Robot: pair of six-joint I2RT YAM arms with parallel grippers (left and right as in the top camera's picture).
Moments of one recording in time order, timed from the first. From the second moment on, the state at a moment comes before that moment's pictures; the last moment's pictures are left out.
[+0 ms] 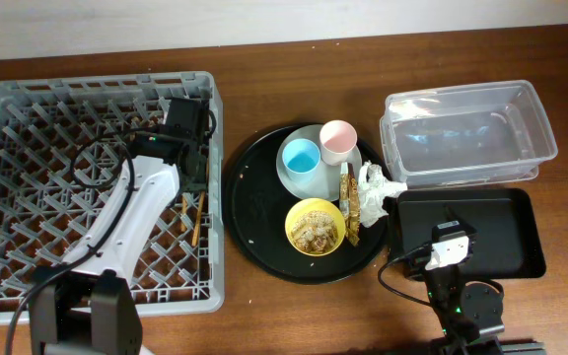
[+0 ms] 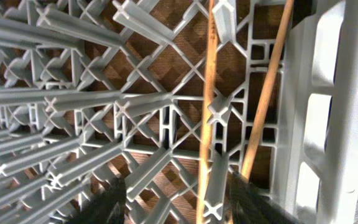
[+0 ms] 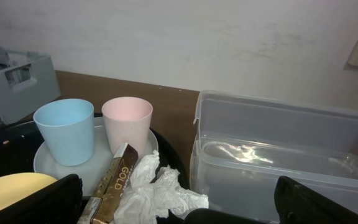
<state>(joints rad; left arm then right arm) -0.24 1.73 1.33 -0.91 -0.35 -0.18 0.13 0.01 0.01 -0.07 -0.03 -0.09</state>
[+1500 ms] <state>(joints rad) -0.59 1.62 1.09 -0.66 0.02 -0.31 0.13 0.01 0.01 -0.07 -0.03 -0.09</state>
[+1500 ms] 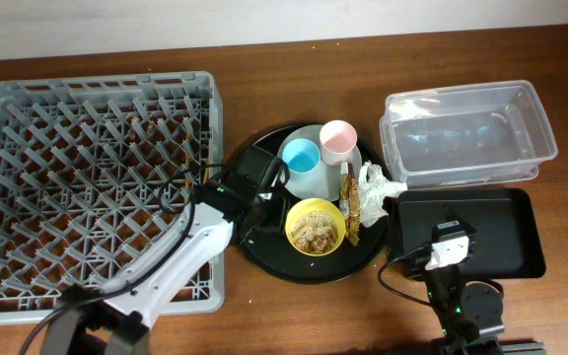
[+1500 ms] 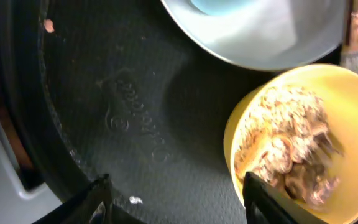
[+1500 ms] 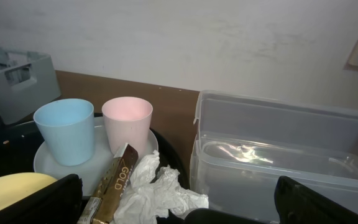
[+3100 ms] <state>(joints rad) -0.18 1.22 1.16 -0.90 -0.02 -0.41 0.13 0.01 0.01 -0.07 -0.03 -0.09</state>
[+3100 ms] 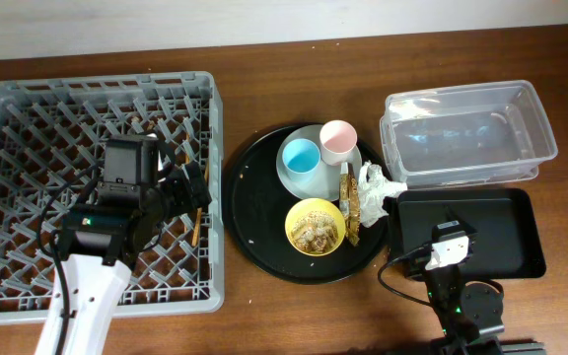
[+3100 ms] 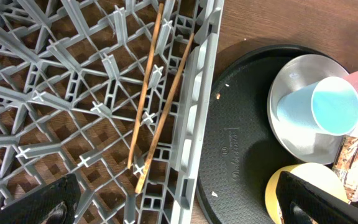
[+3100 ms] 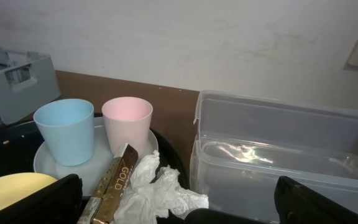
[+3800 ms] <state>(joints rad) -0.18 1.22 1.16 -0.90 -0.02 -0.41 0.13 0.01 0.02 0.05 -0.20 -0.09</state>
